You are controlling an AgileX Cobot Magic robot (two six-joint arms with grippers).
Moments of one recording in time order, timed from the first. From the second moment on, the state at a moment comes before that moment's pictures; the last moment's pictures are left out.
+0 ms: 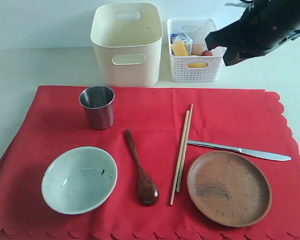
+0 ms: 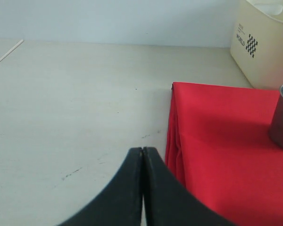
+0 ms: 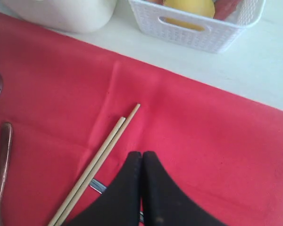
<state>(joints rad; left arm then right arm) 0.04 0.24 0.00 0.02 0.16 -0.06 0.28 1.62 -1.21 0.18 0.76 -0.10</state>
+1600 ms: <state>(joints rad) 0.04 0.24 0.00 0.02 0.16 -0.06 0.53 1.85 -1.06 0.17 0.45 -0.06</state>
